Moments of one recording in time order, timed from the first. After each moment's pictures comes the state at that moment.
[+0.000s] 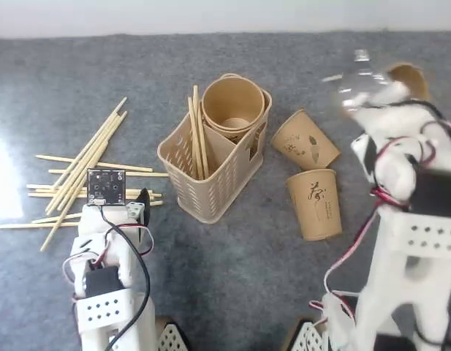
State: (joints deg) left arm -18.4 -79.3 92.4 36.5 -5.7; right arm 3.3 -32.4 -2.5 84.0 51.5
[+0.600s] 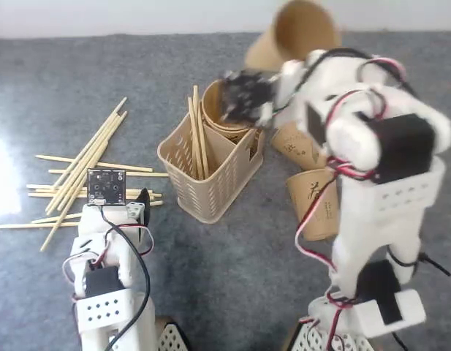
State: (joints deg) left arm -18.4 -79.3 92.4 36.5 -5.8; right arm -17.9 -5.1 -52.7 100.0 75.1
